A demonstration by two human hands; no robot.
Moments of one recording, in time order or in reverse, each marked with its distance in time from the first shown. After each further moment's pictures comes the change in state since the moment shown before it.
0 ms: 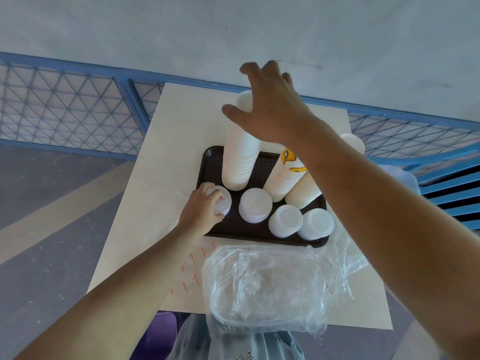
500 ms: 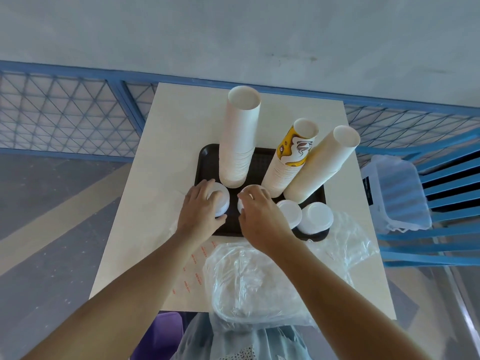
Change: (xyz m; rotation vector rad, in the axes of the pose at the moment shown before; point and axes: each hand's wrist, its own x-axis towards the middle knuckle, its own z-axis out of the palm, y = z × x) left_hand -0.011 0.003 0.001 0.195 0.099 0.147; right_hand -0.158 0.019 0.150 0.173 -0.124 0.067
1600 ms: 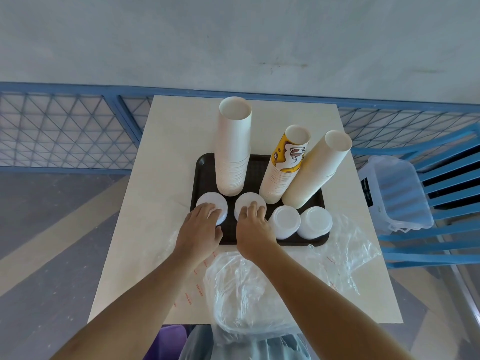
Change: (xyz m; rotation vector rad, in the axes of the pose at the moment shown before) left_hand -0.017 0.003 0.009 0.048 -0.033 0.029; right_hand 0.012 0.007 0.050 -0.350 -0.370 0.290
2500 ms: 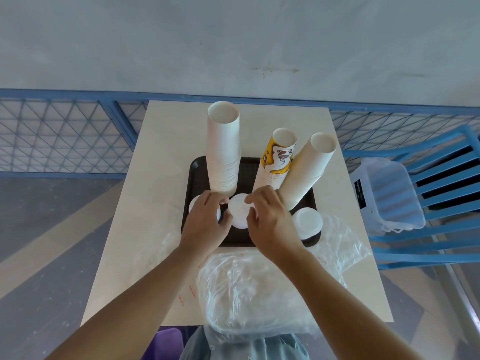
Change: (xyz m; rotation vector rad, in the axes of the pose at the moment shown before) left_hand 0.016 0.058 -0.051 -0.414 0.261 -0.060; right_hand -0.043 0.052 -0.049 0.490 0.809 -0.330
